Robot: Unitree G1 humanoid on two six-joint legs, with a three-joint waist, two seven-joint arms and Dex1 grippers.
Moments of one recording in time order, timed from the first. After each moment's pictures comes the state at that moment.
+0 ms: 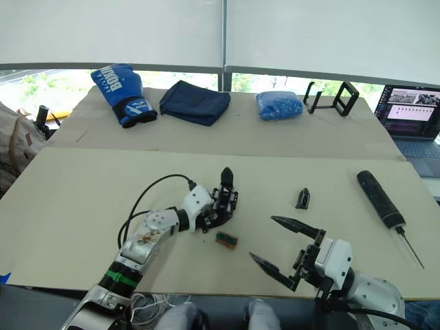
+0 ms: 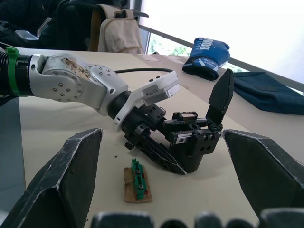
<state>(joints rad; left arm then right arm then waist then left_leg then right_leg) -0.41 0.22 -0.27 0.15 -0.03 0.26 -0.73 0.37 -0.56 -0.13 -0.54 0.48 -0.19 0.88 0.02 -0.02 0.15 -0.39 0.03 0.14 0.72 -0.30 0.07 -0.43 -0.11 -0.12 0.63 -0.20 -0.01</state>
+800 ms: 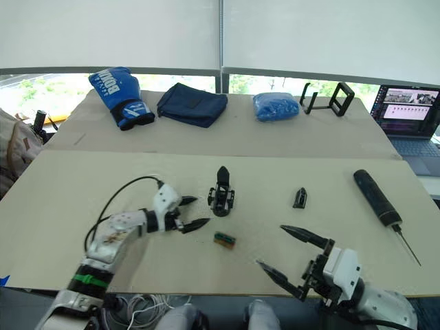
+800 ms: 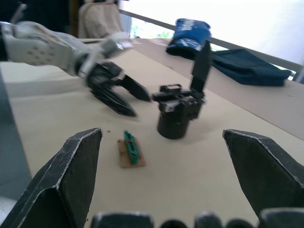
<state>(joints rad) -0.28 0.52 -0.07 0.12 -0.28 0.26 -1.01 0.56 -0.50 -0.26 -0.50 0.49 -0.22 0.88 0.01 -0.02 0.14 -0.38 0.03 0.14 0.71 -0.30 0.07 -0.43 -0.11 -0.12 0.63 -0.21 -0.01</state>
